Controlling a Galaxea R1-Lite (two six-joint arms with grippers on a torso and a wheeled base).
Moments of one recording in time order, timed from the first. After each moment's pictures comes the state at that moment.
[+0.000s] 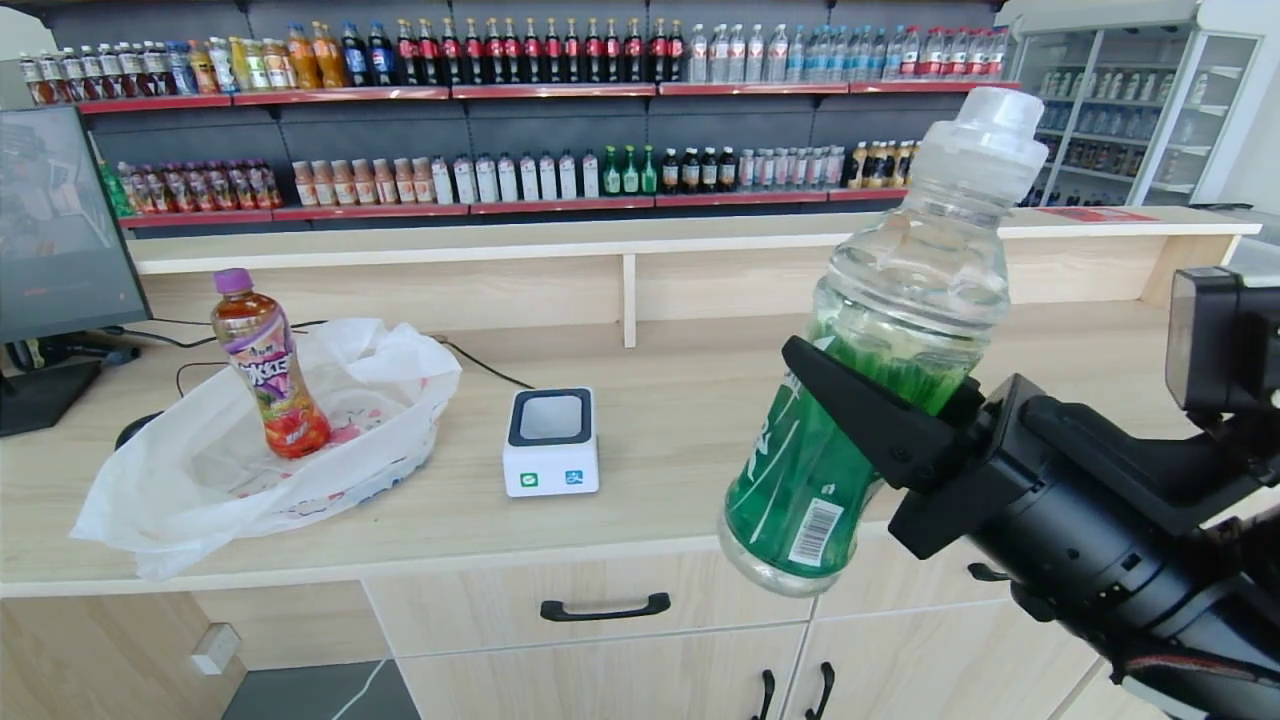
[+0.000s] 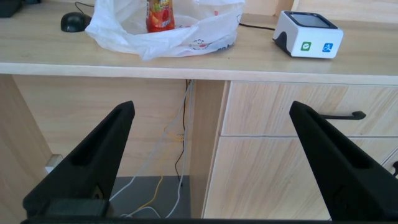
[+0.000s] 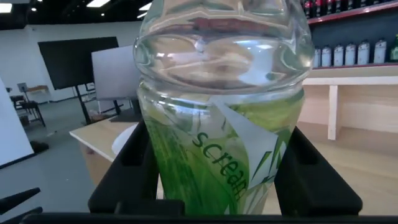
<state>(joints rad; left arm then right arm) 0.00 0.00 0.00 0.00 0.00 0.00 0.83 1.58 -0.43 -1.57 -0.05 0.15</state>
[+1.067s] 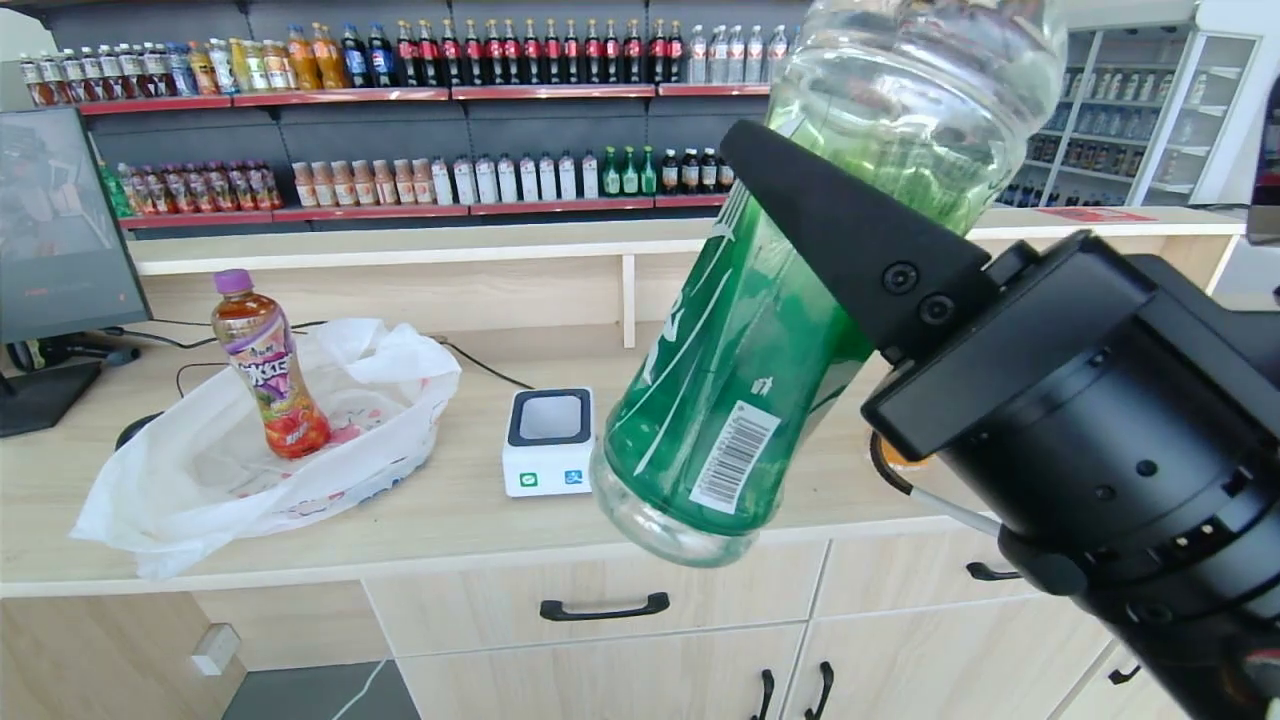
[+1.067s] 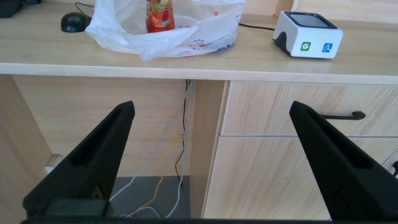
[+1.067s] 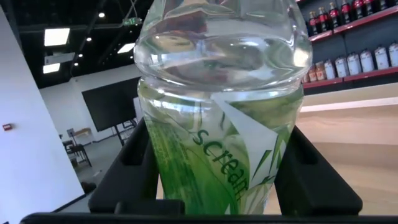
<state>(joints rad) 0.00 0.00 0.00 0.00 0.00 0.00 1.08 1.56 -0.73 -1.40 -0.26 0.22</state>
